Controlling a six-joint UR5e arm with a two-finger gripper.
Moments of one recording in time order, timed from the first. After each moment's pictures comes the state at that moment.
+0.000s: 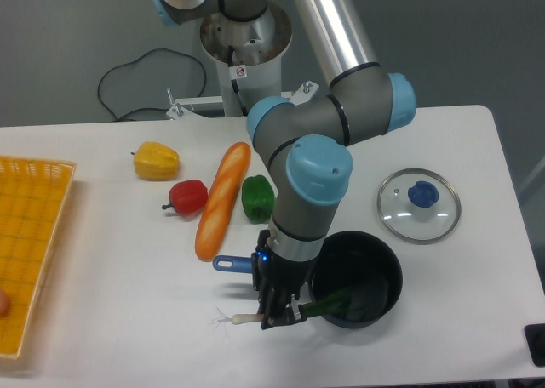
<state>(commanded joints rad) 2.45 -2.09 -1.36 -0.98 1.20 1.52</state>
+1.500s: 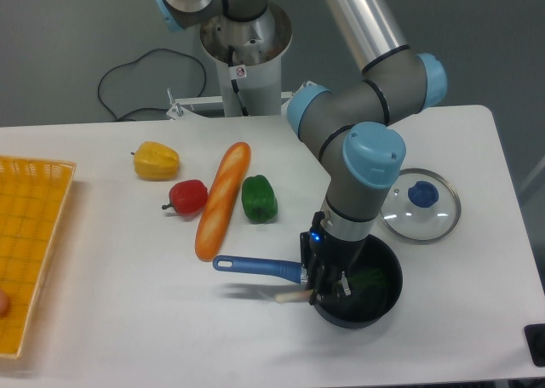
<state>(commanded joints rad) 2.55 -2.08 -1.45 -0.98 1.21 1.62</state>
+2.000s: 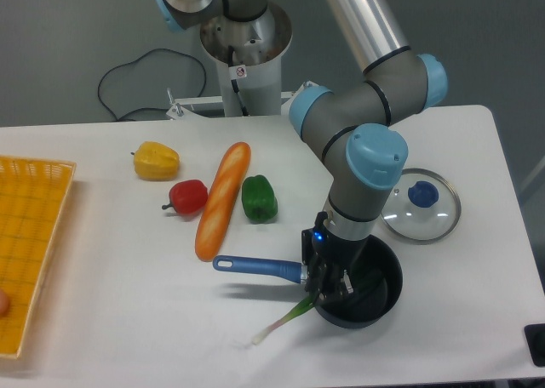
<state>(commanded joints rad) 2.54 -2.08 -1.46 -0.98 1.21 1.61</state>
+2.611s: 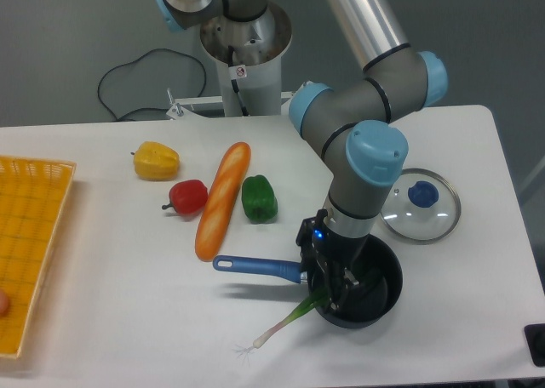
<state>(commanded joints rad) 2.57 -2.02 -1.47 -0.99 1.21 1.60</state>
